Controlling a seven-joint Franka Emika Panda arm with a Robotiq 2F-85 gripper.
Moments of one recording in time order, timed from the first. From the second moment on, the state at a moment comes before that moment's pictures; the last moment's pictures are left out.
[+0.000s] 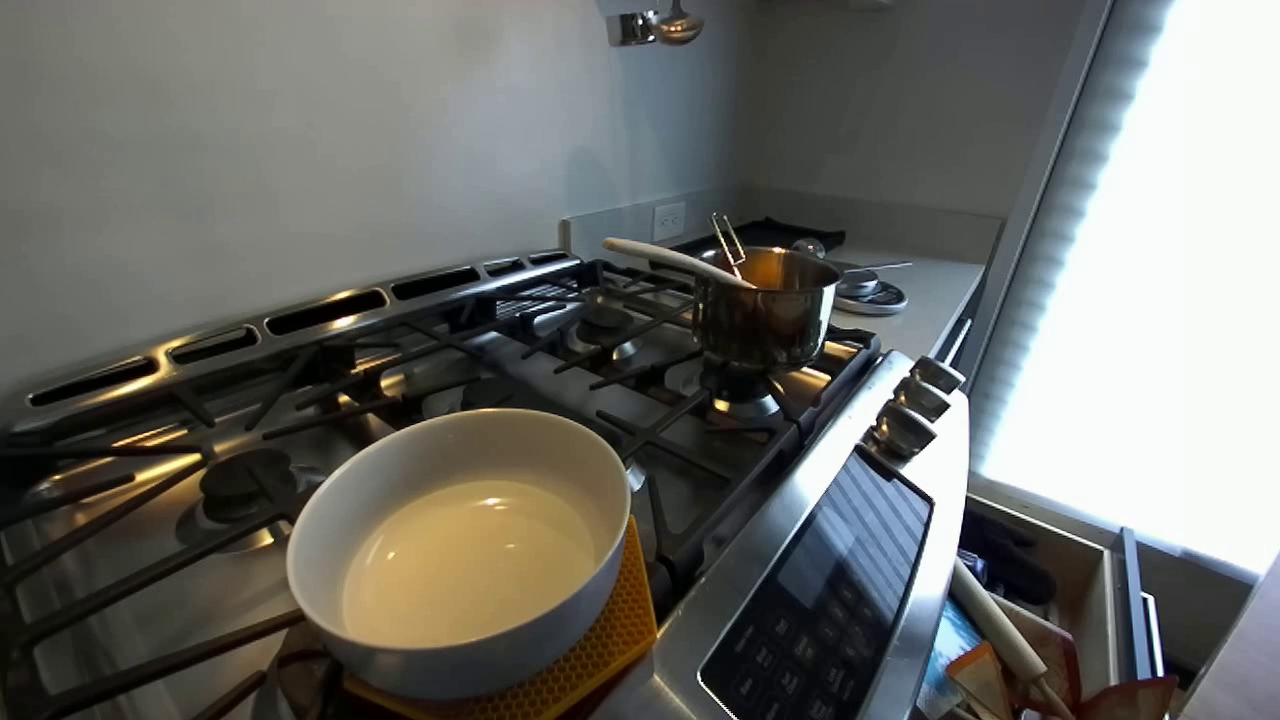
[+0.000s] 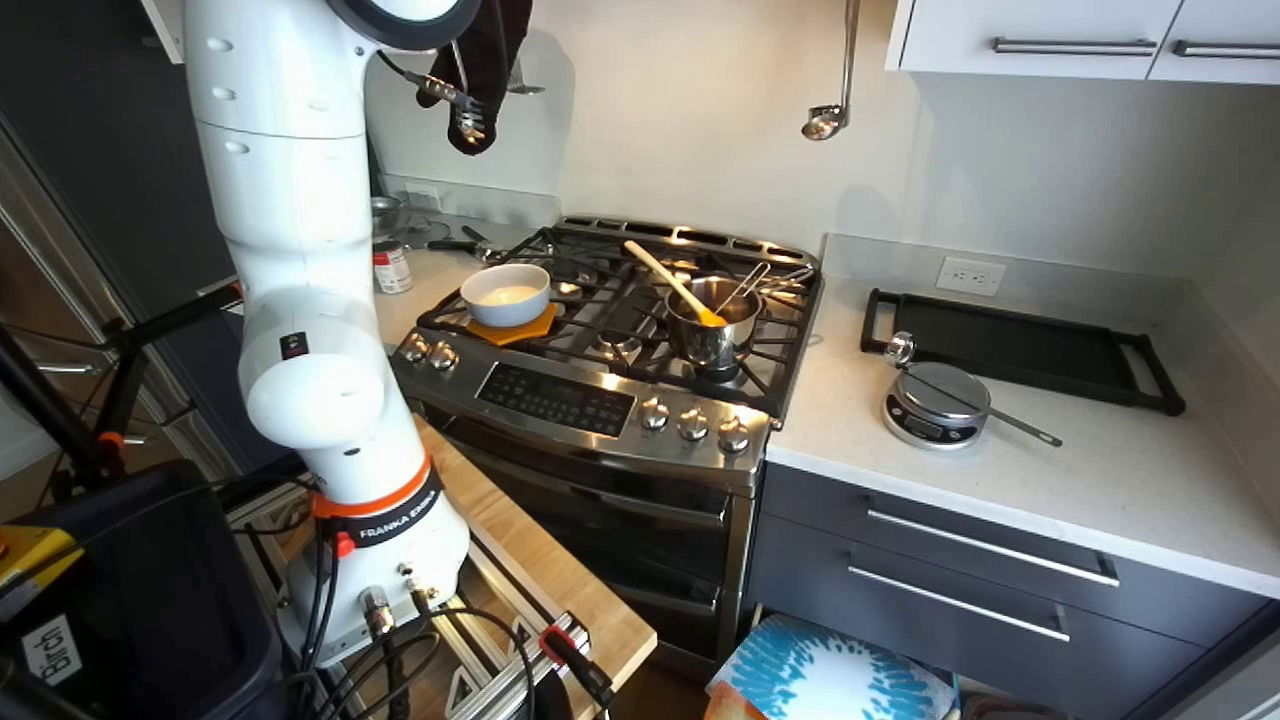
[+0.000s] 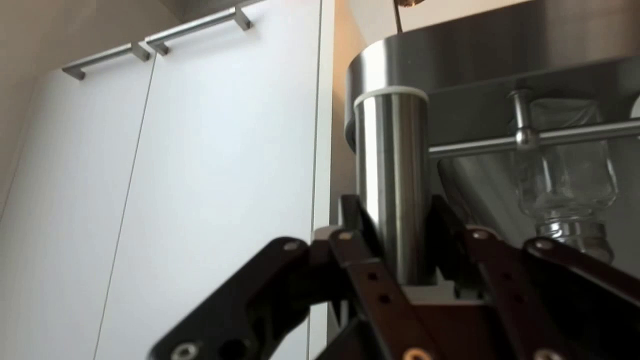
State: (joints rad) arm -0.30 0.22 -0.07 -0.43 0.24 1.54 -0.19
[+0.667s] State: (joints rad) arm -0.25 0.20 -0.06 -0.43 0.22 1.40 -0.11
